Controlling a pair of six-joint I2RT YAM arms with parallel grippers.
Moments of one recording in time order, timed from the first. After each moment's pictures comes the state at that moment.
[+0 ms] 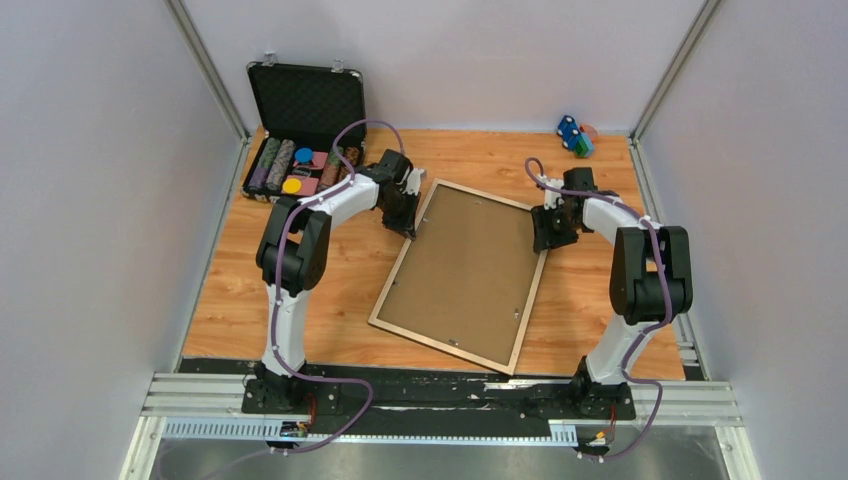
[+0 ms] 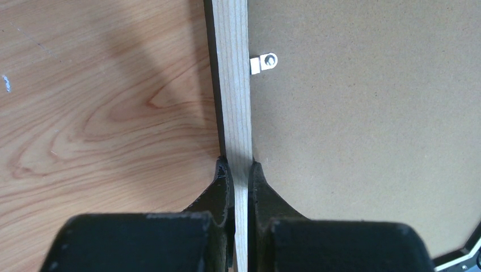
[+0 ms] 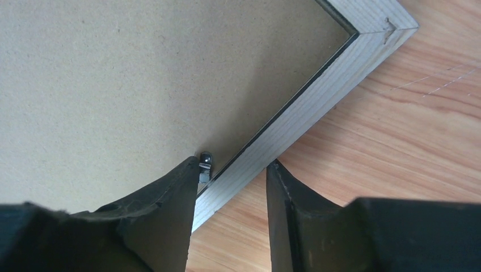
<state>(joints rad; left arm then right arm) -0.46 2.13 1.60 -0.64 0.28 -0.16 0.03 1.80 1.15 -0.54 -0.26 -0.19</state>
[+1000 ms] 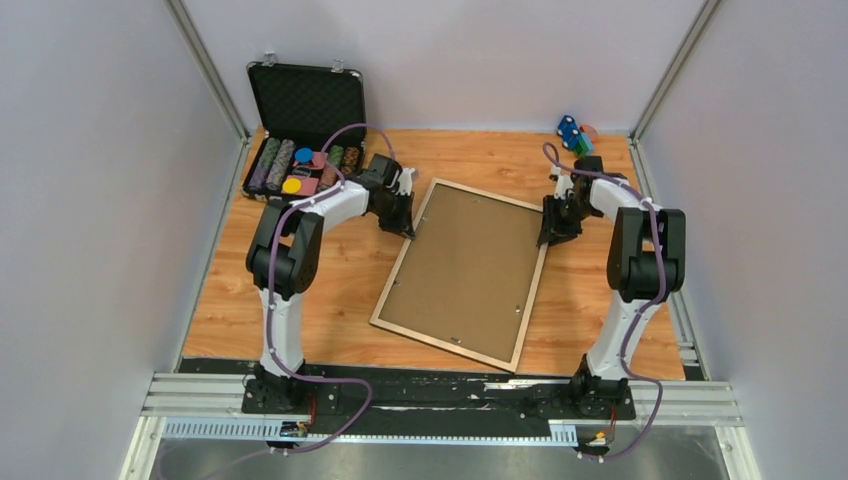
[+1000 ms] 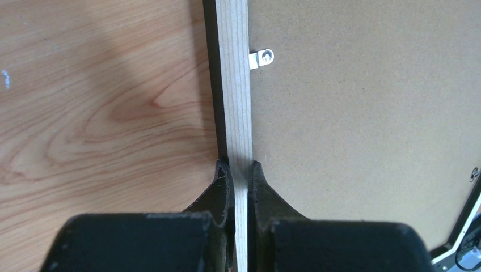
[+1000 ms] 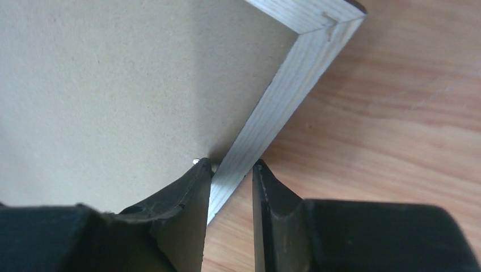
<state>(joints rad) -0.43 2.08 1.48 -0.50 0.36 -0.20 -0.05 1.95 1.35 -0.72 -0.35 -0.11</state>
